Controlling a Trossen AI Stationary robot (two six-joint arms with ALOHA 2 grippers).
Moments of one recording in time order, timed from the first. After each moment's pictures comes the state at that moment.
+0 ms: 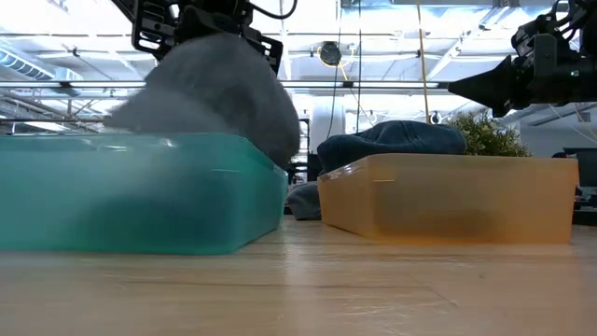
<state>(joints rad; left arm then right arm) 0.20 1.50 0.93 -0.07 0.94 0.66 -0.16 0.04 0.02 0.13 0.16 -0.02</state>
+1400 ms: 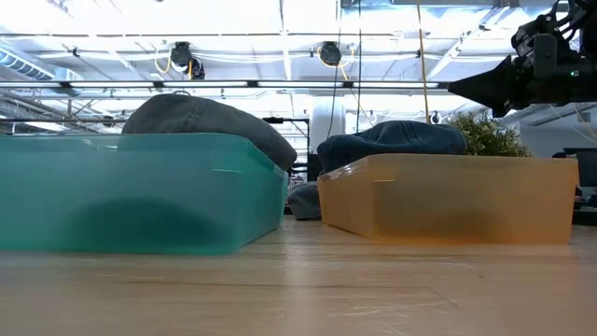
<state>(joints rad) -0.50 1.19 0.97 -0.43 -0.21 0.04 -0.16 0.04 0.02 0.13 0.16 -0.02</state>
